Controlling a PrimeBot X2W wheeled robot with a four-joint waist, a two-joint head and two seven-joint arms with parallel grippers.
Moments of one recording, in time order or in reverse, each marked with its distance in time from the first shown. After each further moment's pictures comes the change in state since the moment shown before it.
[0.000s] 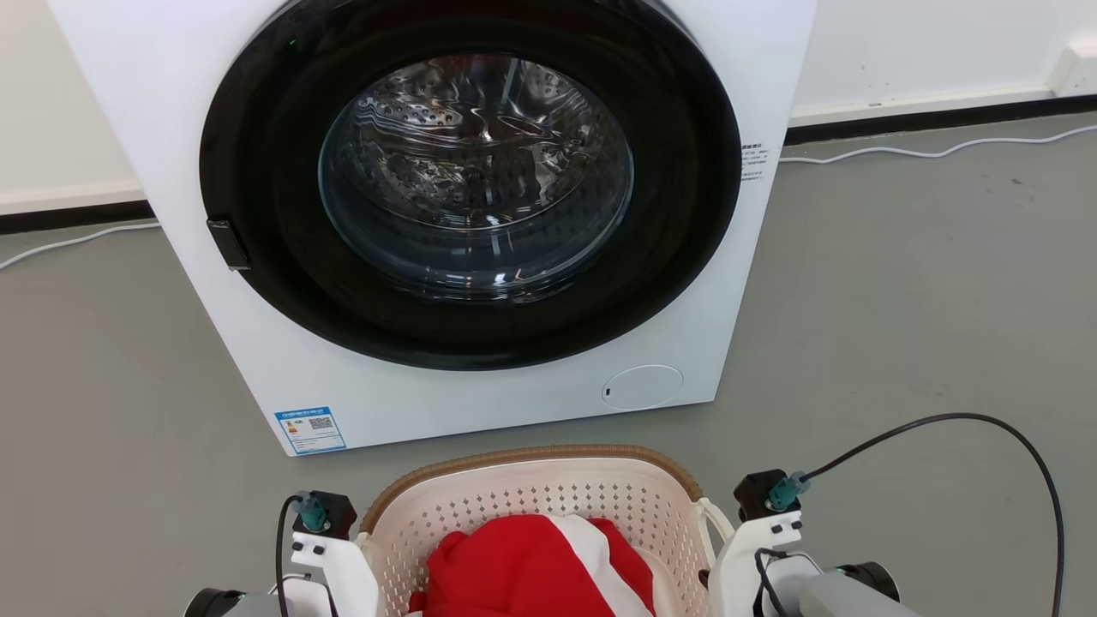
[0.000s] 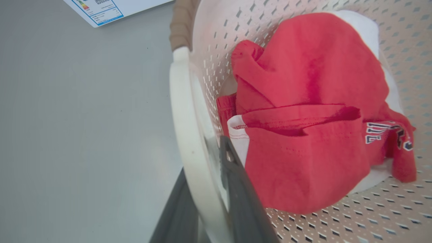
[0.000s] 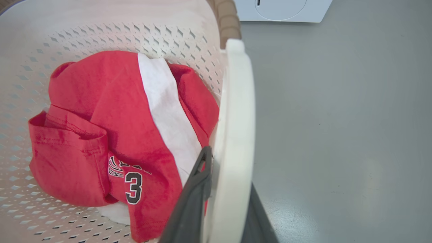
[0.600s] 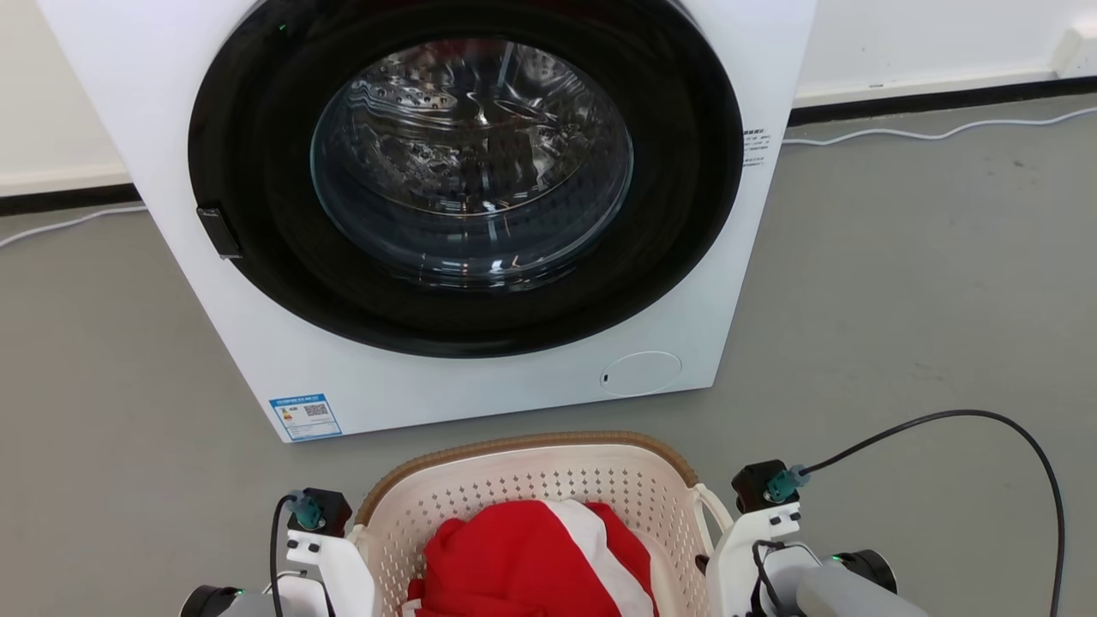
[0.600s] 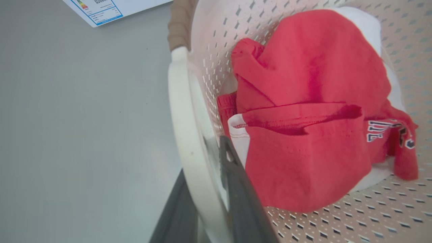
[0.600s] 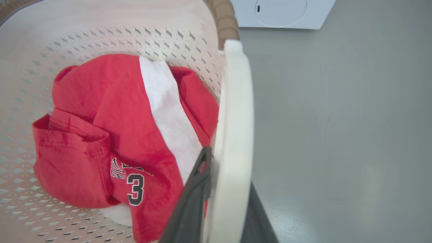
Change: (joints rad) left arm -0.005 0.002 -0.022 0.010 -0.018 0.001 -0.029; right arm -0.020 0.001 0.041 0.004 0.031 0.000 -0.038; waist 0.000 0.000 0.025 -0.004
